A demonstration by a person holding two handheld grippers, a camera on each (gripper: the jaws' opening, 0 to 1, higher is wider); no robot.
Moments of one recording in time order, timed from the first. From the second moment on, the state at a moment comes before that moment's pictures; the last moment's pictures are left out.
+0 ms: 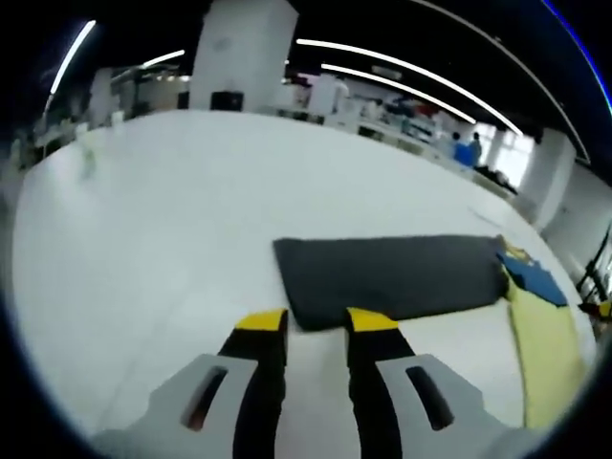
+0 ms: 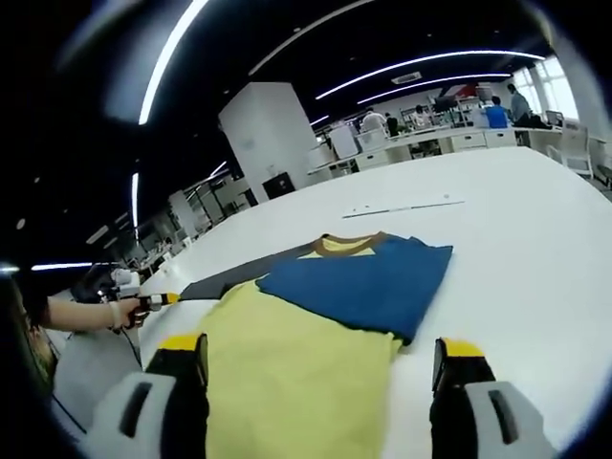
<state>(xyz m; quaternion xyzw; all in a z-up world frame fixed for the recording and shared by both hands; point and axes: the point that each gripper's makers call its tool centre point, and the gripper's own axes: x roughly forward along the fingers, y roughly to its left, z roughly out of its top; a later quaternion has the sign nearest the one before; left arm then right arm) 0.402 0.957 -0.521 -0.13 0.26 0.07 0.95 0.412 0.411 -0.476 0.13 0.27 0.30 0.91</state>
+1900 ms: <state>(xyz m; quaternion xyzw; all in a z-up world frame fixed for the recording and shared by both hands) 0.567 0.636 -0.365 -0.24 0.12 -0.24 0.93 0.397 0.384 -0.482 0.15 0.26 0.27 0.91</state>
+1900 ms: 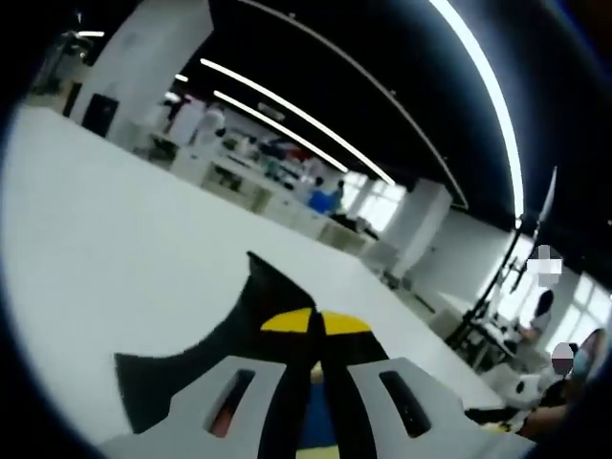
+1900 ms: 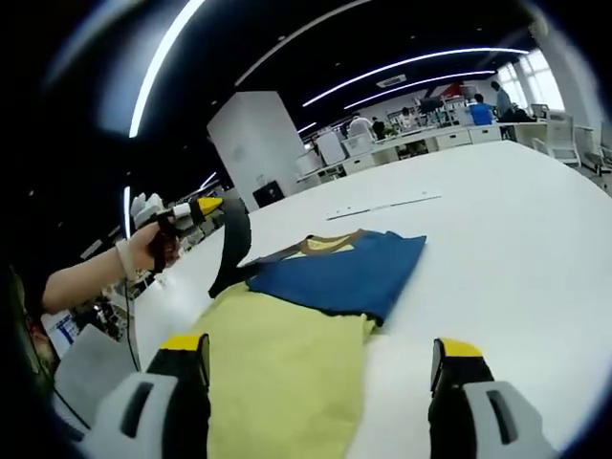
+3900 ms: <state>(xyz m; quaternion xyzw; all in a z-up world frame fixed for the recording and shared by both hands) 0.523 0.418 -0.495 -0.18 0.29 -0.40 0.85 0.384 0.349 -0.500 0.19 0.25 0.23 0.92</state>
